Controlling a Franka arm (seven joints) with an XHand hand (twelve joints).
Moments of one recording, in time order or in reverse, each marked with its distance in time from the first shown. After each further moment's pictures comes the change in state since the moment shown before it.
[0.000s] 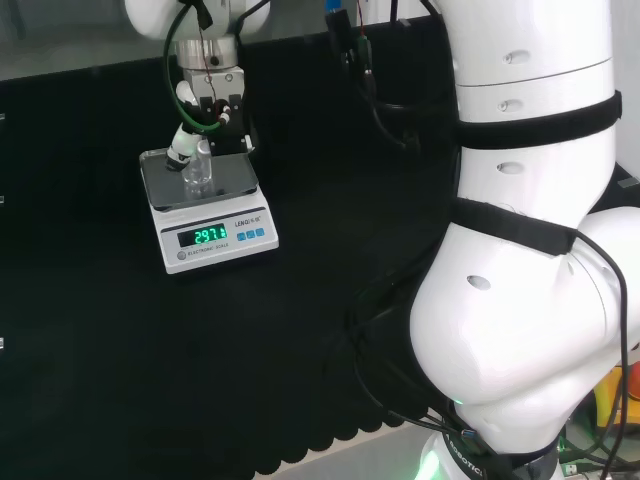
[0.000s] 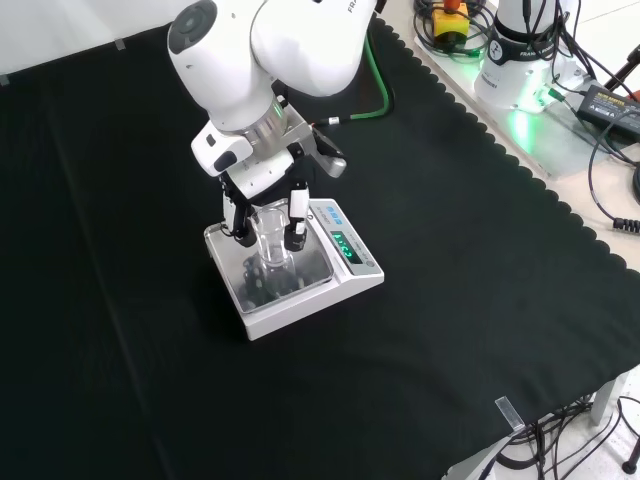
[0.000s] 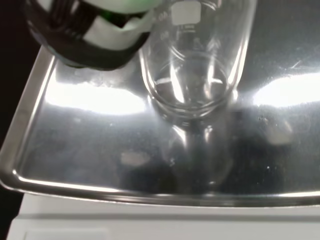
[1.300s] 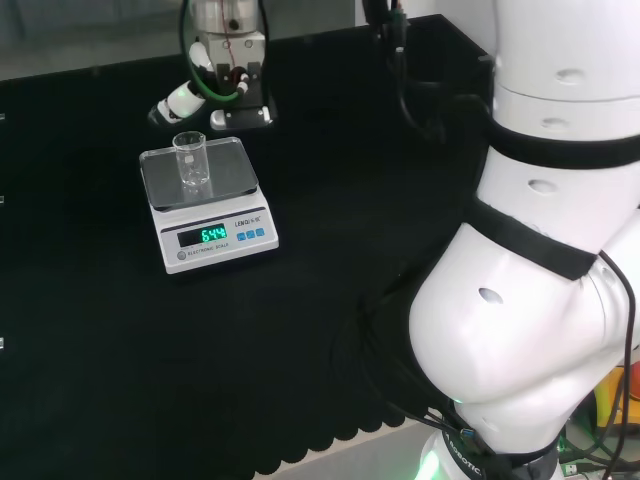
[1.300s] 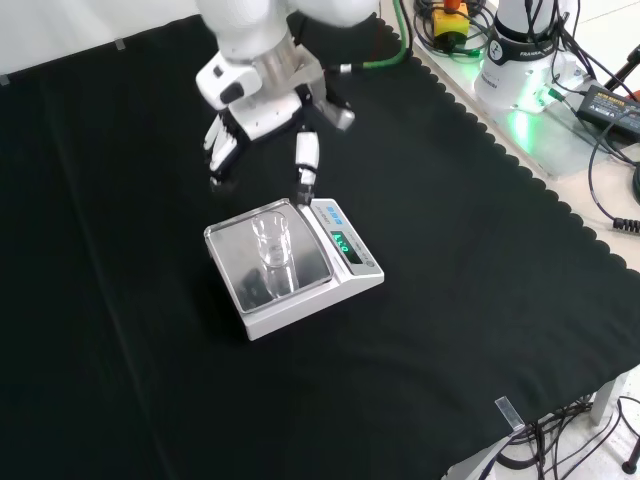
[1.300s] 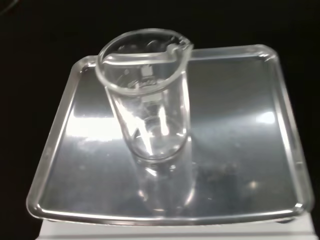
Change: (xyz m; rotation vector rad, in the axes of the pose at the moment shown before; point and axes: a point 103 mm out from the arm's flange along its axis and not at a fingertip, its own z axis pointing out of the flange) arm -0.021 -0.048 -0.061 -0.098 0.016 0.015
